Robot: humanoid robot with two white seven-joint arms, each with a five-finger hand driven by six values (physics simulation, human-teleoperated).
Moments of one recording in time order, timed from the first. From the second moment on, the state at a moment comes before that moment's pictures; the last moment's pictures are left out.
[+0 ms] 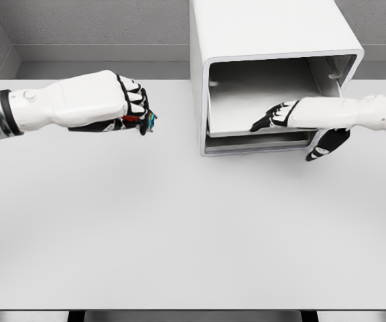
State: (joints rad) left arm -0.66 0.77 -0.49 -1.76 -0.25 -0.61 -0.52; right arm -1.08 -0.99 1.19 -1.47 -0.12 -0.61 0.53
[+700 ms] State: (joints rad) left arm -0.77 0.66 -0.61 -1.76 -0.25 -0.61 -0.53; right arm -1.09 -1.00 1.22 -1.45 -0.13 -0.56 0.55
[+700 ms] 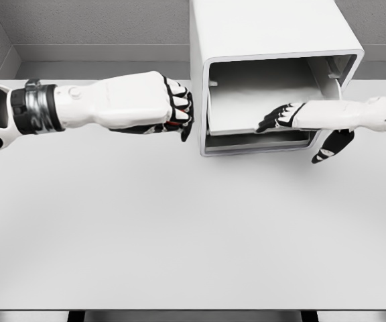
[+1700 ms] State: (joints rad) left arm -0.79 0.67 -0.61 -1.76 -0.22 -0.61 -0.53; right arm -1.10 -1.12 1.24 -1.63 -0.12 -0.60 0.57
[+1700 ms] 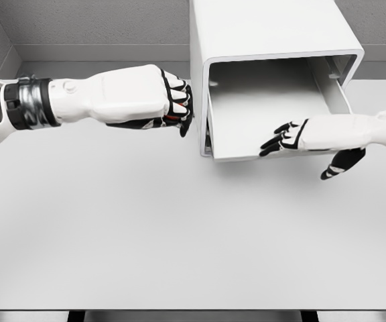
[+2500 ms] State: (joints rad) left arm -0.84 0.52 -0.65 -1.76 -0.18 -0.61 -0.56; right arm -1.25 -1.38 1.23 -1.67 -0.27 -0.61 0.51
